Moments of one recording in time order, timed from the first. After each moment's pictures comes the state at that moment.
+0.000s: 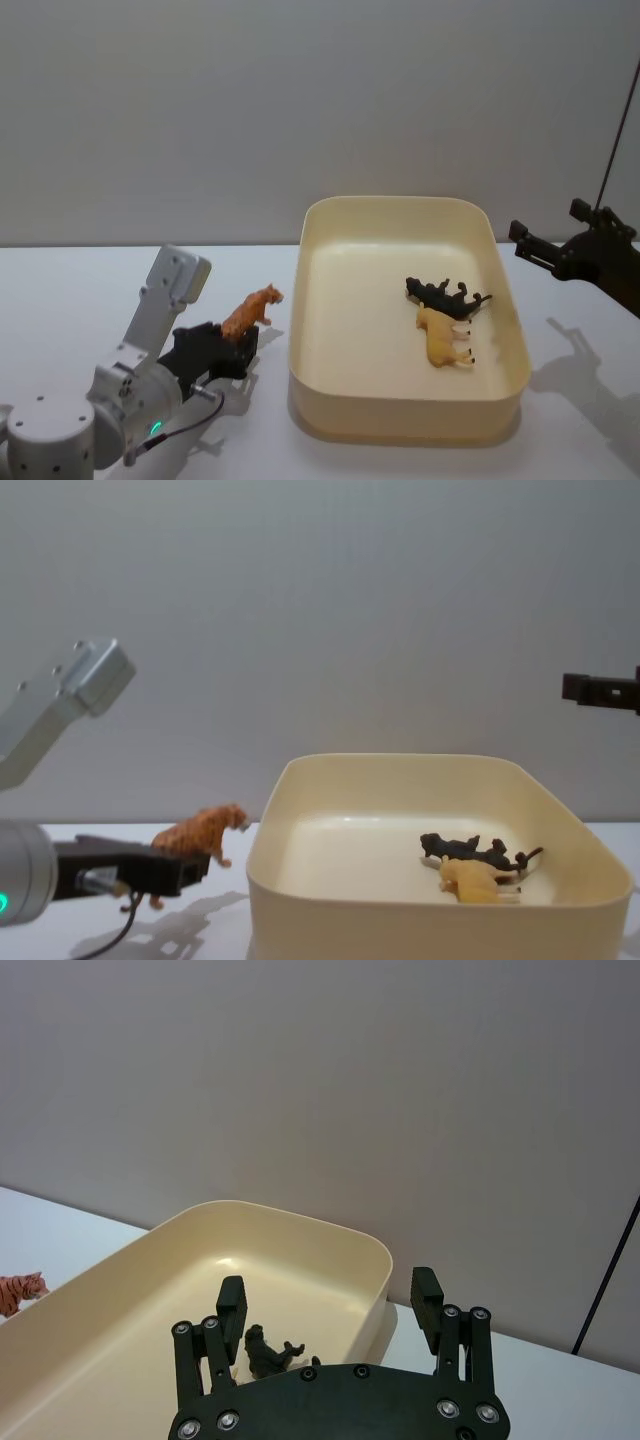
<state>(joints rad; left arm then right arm) -0.23 0.44 0.36 -1.56 -0.42 0.38 -0.15 0.21 0.35 -0.11 -1.62 0.36 0.22 0.35</state>
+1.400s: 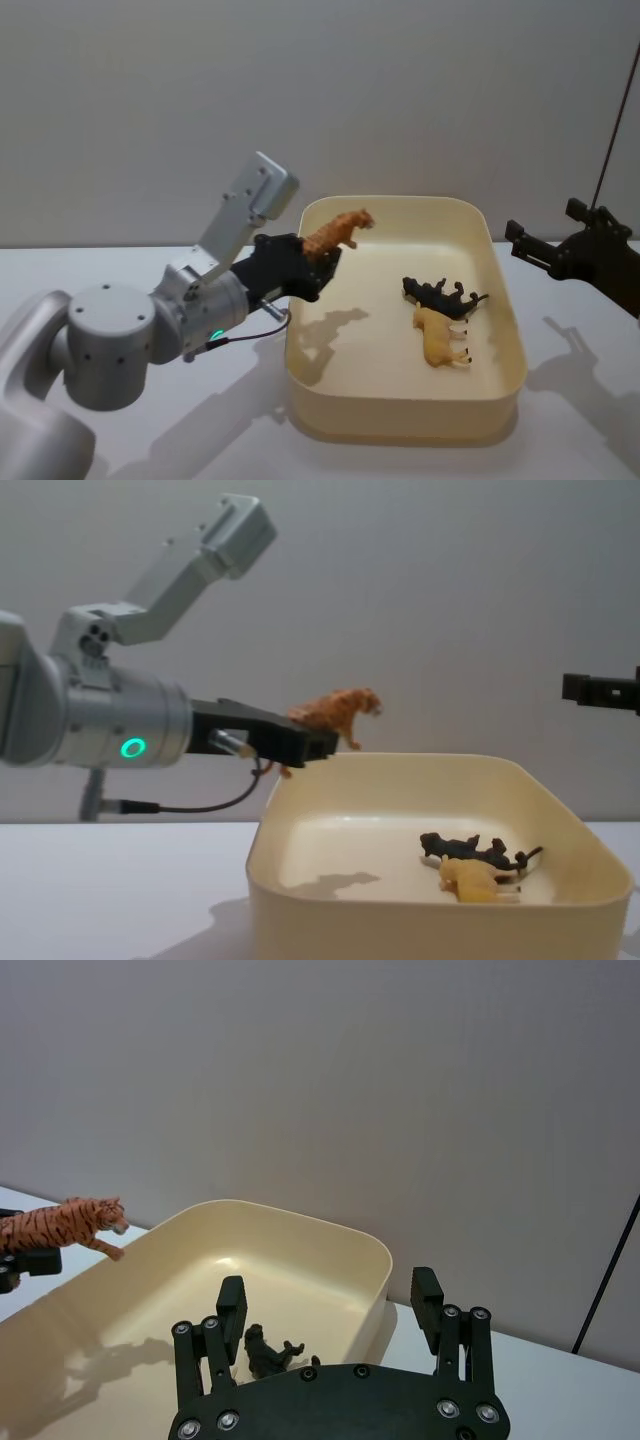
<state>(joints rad) -0.47 0.31 0.39 -1.47 -0.20 0.37 -0.43 0.21 0.35 -0.11 -1.62 0.36 0.22 0.35</state>
